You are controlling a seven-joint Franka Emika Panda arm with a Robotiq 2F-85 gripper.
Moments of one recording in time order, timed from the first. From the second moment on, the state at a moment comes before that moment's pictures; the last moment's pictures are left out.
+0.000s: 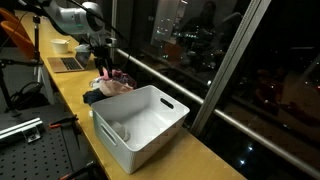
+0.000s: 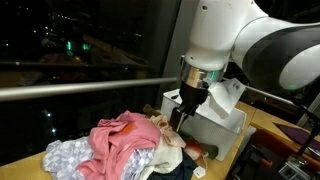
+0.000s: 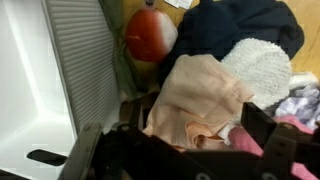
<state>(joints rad) 0.40 0.36 0.17 -2.01 -0.53 2.27 0.70</state>
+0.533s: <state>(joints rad) 0.47 0.43 0.16 -1.86 -0.65 2.26 0.70</state>
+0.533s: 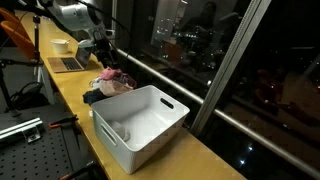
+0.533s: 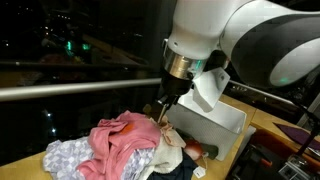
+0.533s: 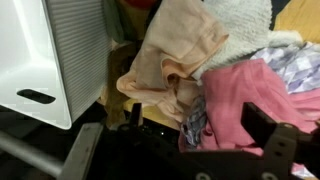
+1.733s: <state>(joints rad) 0.50 0.75 0.15 -1.56 -0.54 2.37 0.66</state>
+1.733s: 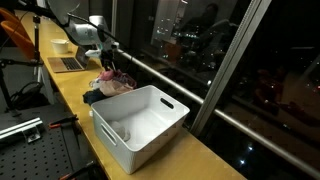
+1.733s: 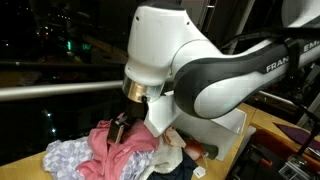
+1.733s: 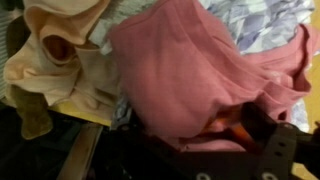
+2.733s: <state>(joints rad) 0.49 0.91 0.08 -1.59 -0.25 2.56 0.51</state>
